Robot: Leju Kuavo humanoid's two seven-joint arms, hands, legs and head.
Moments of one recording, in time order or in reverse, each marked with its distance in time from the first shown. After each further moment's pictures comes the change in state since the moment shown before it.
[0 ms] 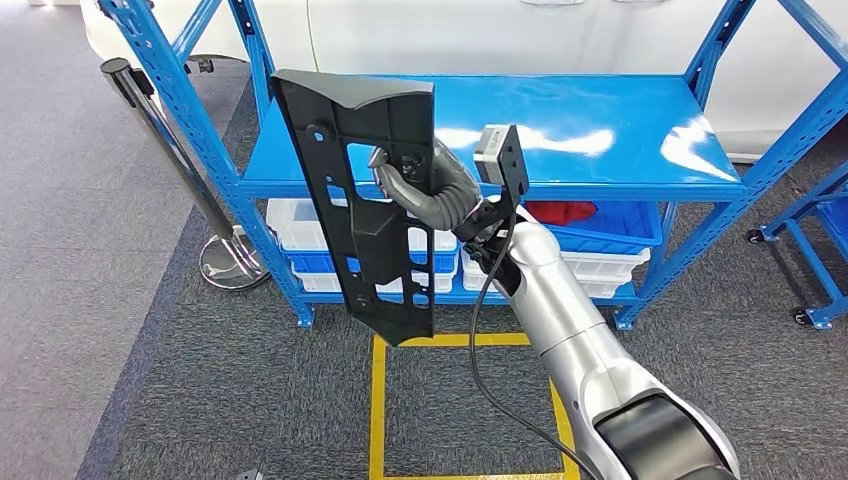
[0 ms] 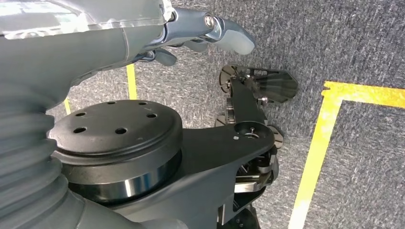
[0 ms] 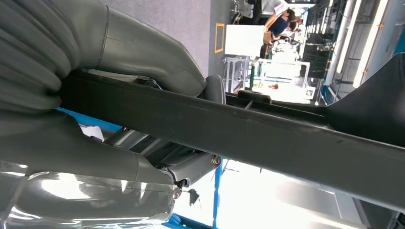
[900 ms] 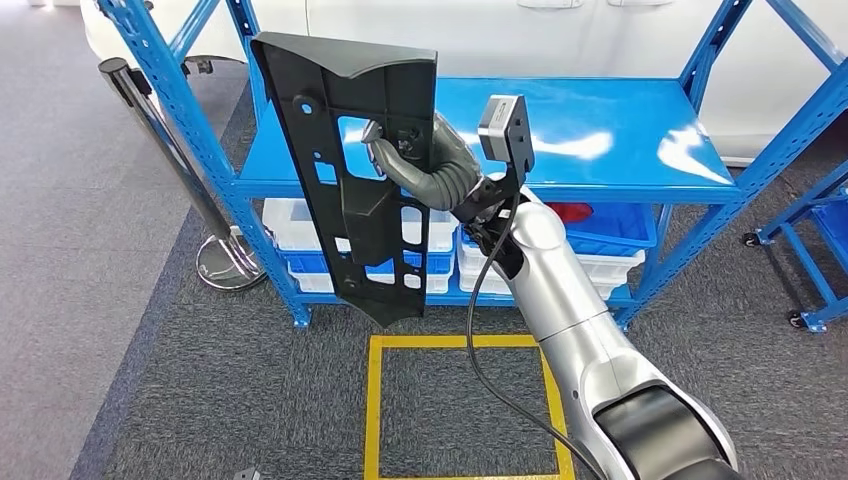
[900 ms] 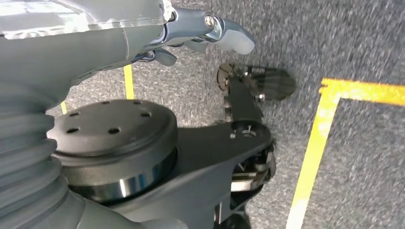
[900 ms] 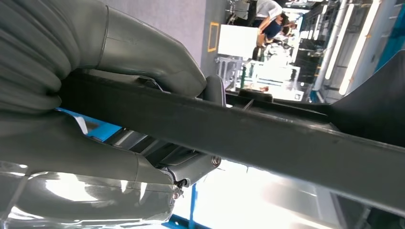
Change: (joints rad) left arm -0.001 0.003 0.000 0.000 -0.002 0.000 -0.001; right arm -0.050 0.022 -0.029 -0.037 0.003 0.012 0.036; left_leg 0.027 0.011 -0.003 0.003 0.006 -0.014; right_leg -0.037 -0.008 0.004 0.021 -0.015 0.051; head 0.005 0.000
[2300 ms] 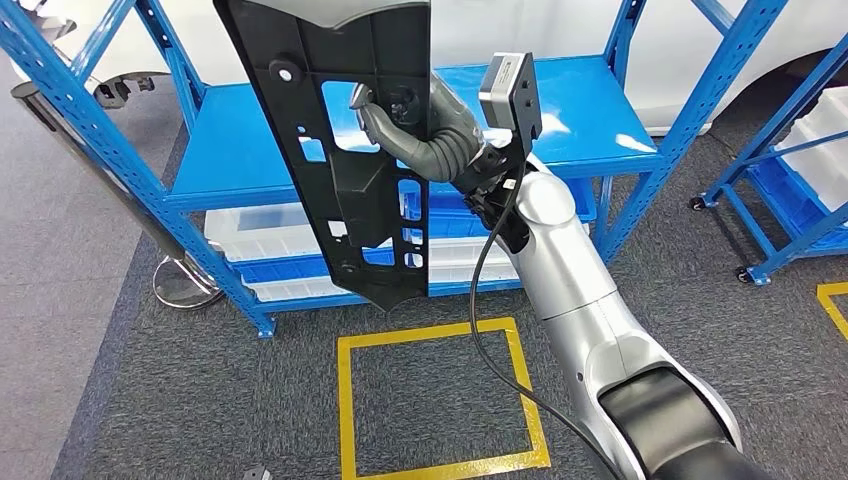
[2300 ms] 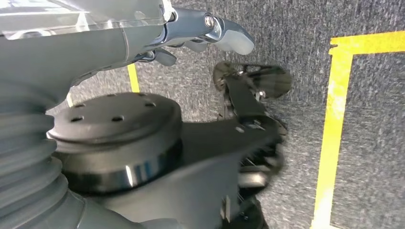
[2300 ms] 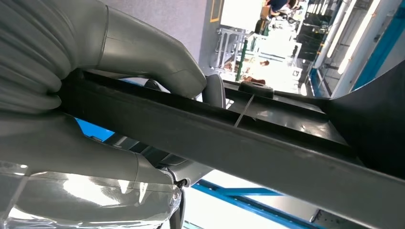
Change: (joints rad) left arm -0.003 -0.011 -0.001 0.000 -0.009 0.008 0.006; right arm -0.057 -0.002 0.008 -0.061 -0.003 -0.003 0.041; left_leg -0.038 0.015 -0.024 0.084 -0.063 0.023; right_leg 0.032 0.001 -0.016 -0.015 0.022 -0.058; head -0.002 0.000
